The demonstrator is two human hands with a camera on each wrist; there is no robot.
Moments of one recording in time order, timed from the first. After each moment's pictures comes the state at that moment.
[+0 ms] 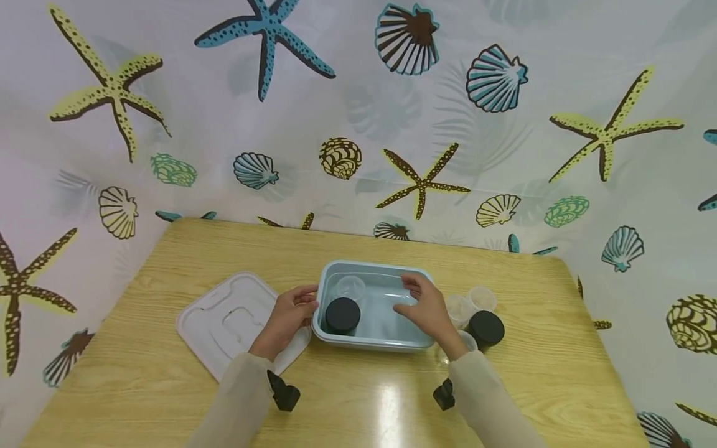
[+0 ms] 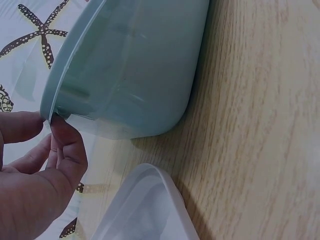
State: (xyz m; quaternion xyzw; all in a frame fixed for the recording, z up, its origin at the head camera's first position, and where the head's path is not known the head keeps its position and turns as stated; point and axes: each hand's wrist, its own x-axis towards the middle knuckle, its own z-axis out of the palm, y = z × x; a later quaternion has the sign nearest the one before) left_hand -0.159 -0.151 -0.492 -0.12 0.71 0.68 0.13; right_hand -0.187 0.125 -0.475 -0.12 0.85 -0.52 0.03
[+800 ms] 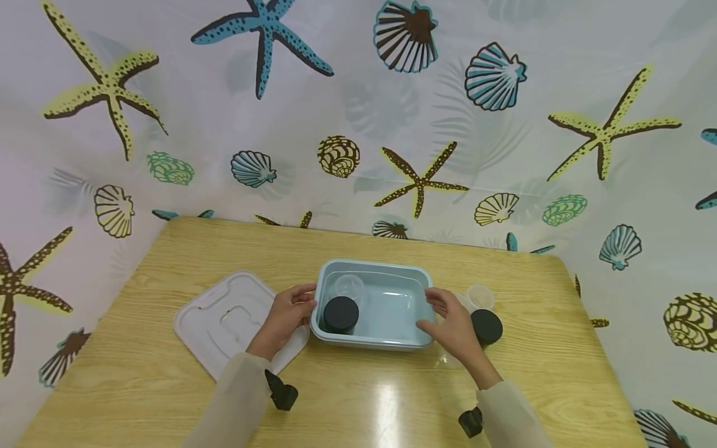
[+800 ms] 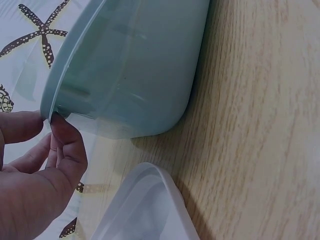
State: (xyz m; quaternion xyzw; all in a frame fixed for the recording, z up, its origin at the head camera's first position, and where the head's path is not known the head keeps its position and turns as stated) left_hand -0.159 -0.151 -0.492 -0.12 0.72 0.67 0.13; right_hand -0.149 0.165 -0.464 -0.09 0.86 -0.50 0.02
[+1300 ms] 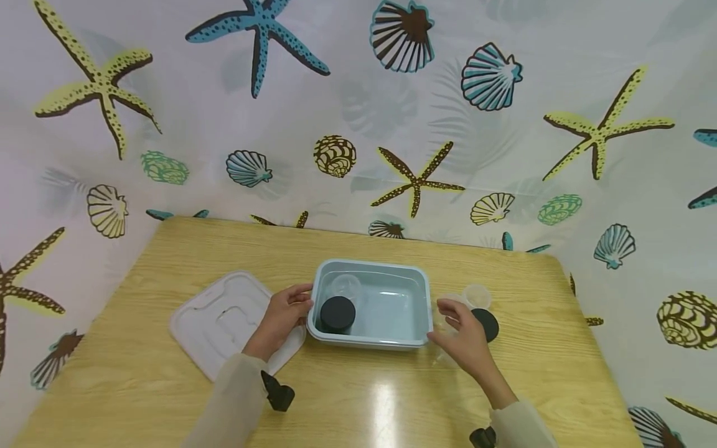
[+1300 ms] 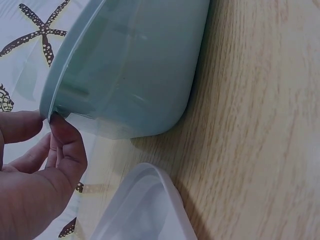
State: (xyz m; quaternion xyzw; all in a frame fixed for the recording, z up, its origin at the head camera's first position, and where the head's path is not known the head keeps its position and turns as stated) left_hand -0.161 -0.149 -0.493 -0.12 0.72 0.67 0.13; right_hand -0.126 0.189 -0.463 -0.08 0.86 -0.50 0.00
